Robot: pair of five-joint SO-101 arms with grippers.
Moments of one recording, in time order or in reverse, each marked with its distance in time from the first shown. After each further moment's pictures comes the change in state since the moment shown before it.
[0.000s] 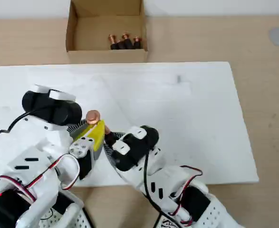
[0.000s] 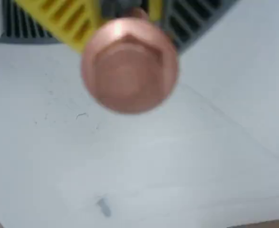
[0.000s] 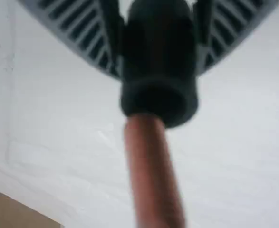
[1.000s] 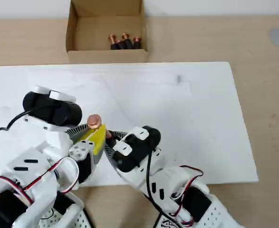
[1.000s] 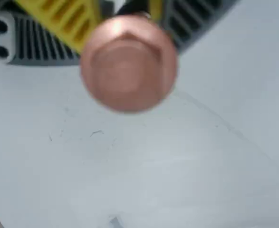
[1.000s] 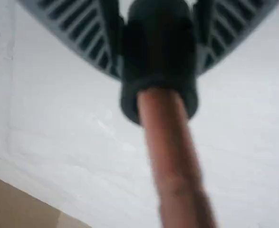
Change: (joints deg) left arm 2.5 0.5 -3.1 3.1 2.5; right arm 0.0 -0.2 -0.2 0.0 0.0
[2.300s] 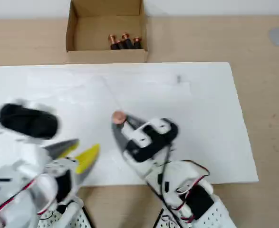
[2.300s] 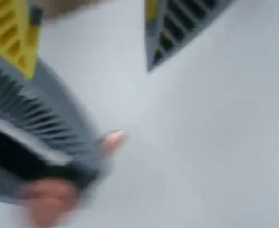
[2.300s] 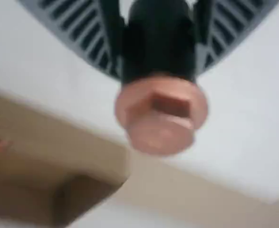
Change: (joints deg) left arm -6.0 4.1 -20.0 21.5 1.3; right arm 10.8 0.4 -2.5 -12.0 0.2
